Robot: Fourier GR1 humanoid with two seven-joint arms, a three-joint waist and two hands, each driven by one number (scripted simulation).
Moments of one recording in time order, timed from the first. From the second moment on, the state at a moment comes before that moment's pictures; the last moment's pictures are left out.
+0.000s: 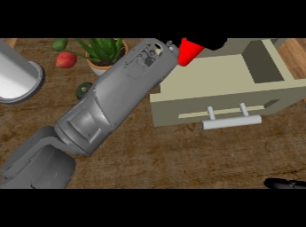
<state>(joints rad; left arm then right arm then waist) -1.47 0.00 -0.52 -0.40 0.46 0.64 0.02 0.12 -0.06 -0.25 -2.11 -0.08 0.18 0.14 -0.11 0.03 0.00</state>
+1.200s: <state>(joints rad) -1.42 0.00 -0.63 -0.37 0.58 0.79 -0.06 0.11 -0.09 -0.23 -2.16 -0.03 0.19 0.13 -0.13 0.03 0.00</state>
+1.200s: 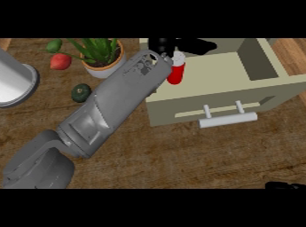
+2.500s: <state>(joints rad) -1.45 0.00 -0.61 -0.45 0.71 0.84 -0.10 -0.03 -0.25 0.06 -2.04 0.78 0.10 0.02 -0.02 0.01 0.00</state>
